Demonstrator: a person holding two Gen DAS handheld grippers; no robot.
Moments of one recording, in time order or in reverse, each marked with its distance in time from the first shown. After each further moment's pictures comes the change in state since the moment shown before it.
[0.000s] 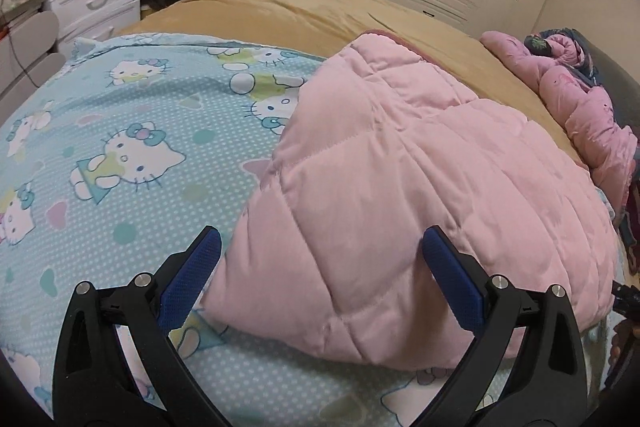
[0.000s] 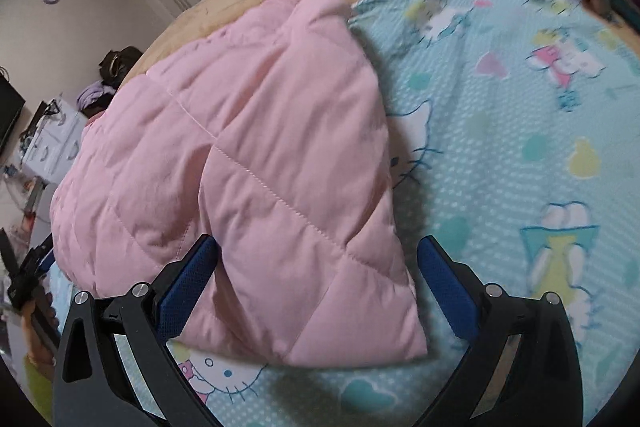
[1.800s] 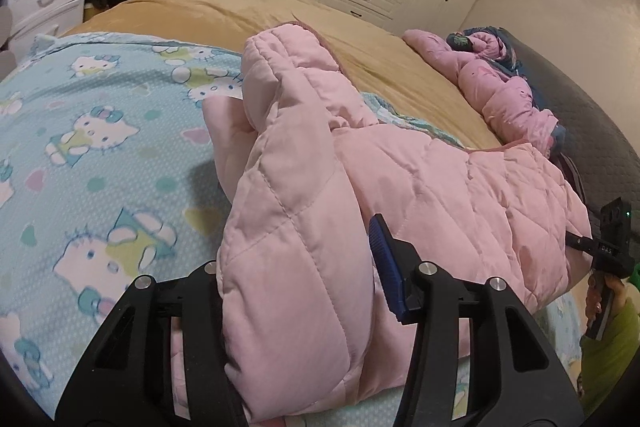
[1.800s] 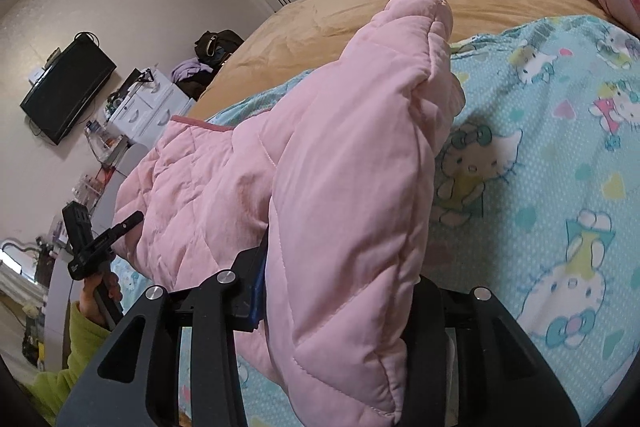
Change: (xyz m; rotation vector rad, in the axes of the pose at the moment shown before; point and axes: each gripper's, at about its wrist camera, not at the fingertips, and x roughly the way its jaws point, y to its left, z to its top) left arm -0.077 -0.014 -0.044 0.043 0.004 -0.273; right arm -0.081 0.071 -0.021 -0.181 -0.020 0.279
